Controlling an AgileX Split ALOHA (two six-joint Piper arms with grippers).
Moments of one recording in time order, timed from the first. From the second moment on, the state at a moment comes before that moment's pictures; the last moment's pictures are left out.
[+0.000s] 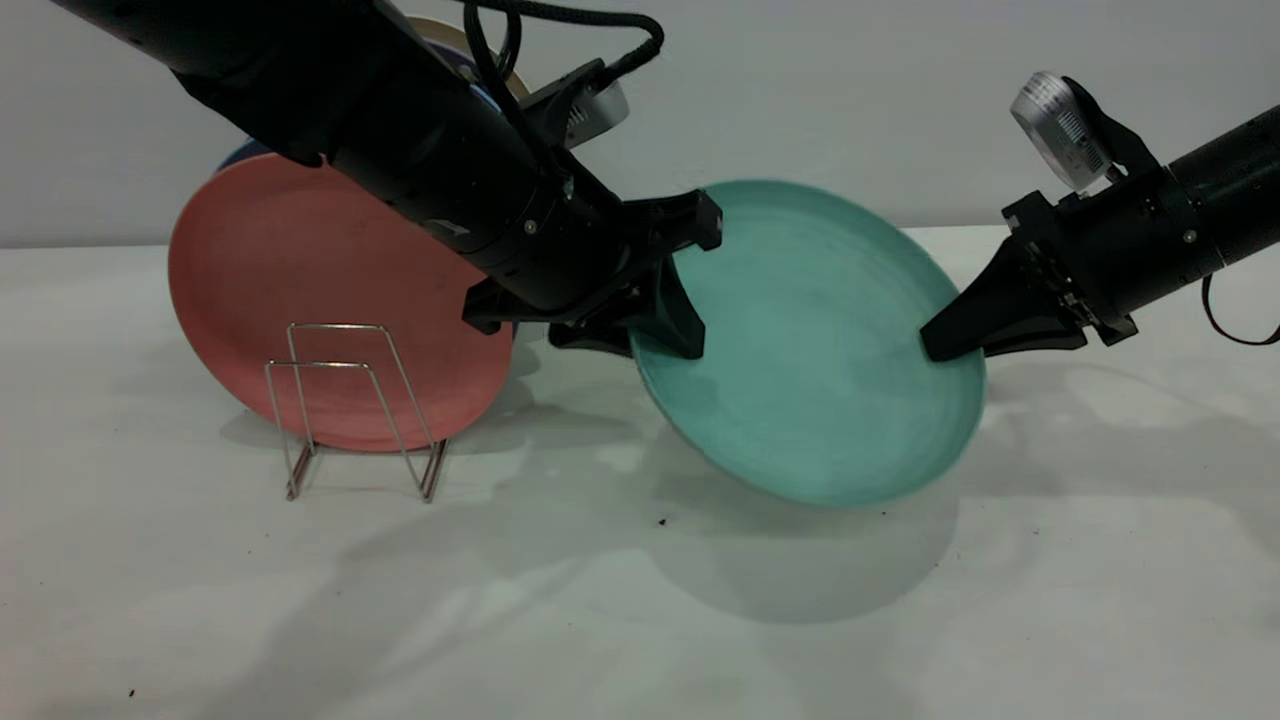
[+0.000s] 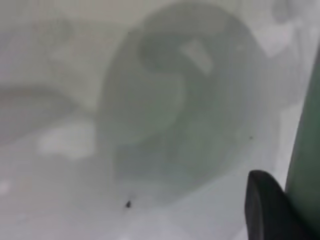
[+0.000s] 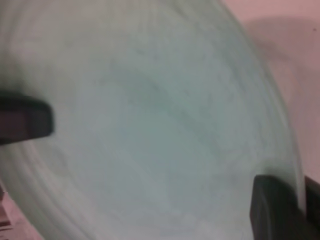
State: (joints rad) left arm -0.48 2.14 -1.27 -1.12 0.27 0.63; right arm -0.06 2.33 -1.39 1.19 0.96 -1.21
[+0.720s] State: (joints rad) left arm -0.41 2.06 -1.27 -1.12 0.28 0.84; right arm -0.16 2.09 -1.38 1.20 1.13 -1.14
